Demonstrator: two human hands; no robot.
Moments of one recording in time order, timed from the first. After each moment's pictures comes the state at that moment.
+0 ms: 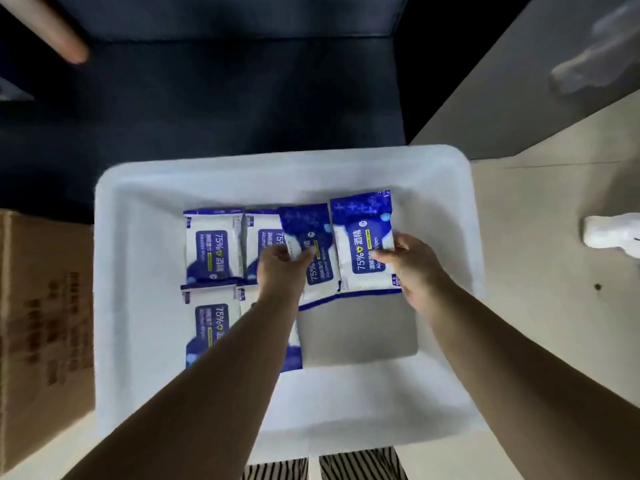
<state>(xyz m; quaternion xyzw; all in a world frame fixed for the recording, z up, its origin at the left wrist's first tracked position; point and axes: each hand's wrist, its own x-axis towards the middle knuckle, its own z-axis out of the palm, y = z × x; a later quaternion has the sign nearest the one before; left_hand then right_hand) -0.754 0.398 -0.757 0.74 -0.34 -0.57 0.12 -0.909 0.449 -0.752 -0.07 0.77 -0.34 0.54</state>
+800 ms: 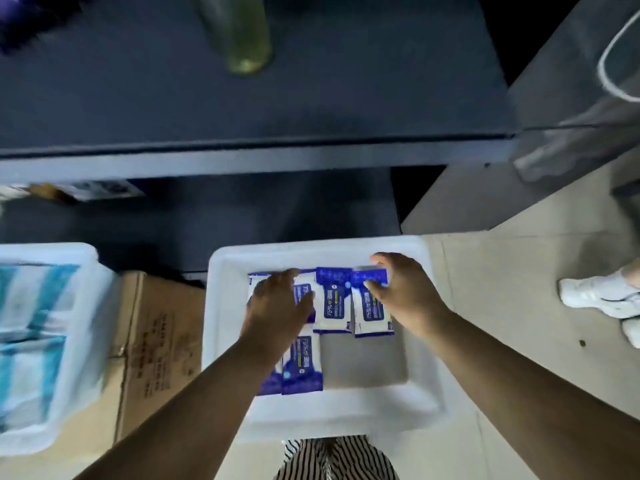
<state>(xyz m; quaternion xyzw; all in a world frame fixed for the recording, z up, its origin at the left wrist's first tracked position) -0.710 0.383 -0.565 0.60 -0.72 -0.34 -0.02 -0.890 0.425 -0.562 -0.52 0.78 -0.08 0.33</state>
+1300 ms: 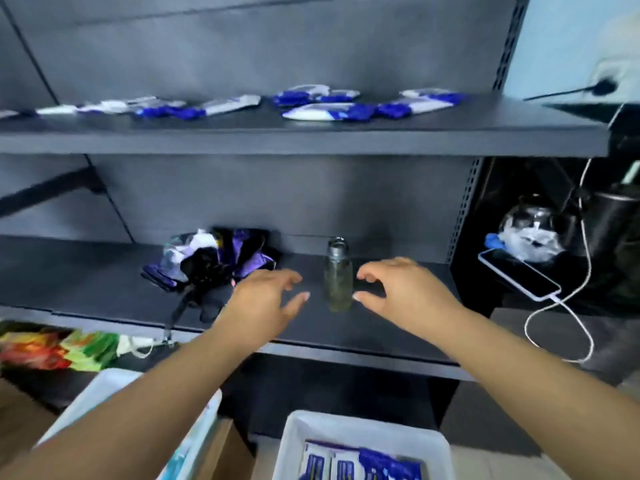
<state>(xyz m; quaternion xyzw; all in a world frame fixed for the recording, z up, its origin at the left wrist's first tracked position) -0.628 0.351 -0.180 0.49 -0.83 -0.02 0.26 -0.834 0.390 -0.150 -0.78 0.61 -0.13 0.04</state>
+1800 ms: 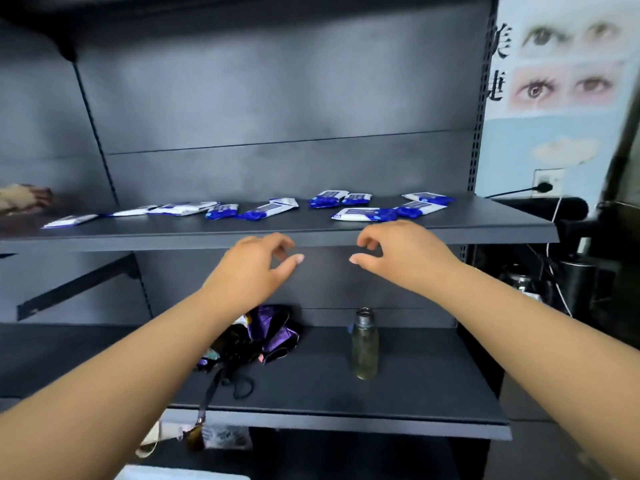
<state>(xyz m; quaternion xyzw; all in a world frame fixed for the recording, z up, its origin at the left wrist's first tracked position) -0.517 0.368 -0.009 0.45 -0.82 0.03 0.35 -0.725 0.425 0.015 -0.74 0.64 -0.20 -0.09</state>
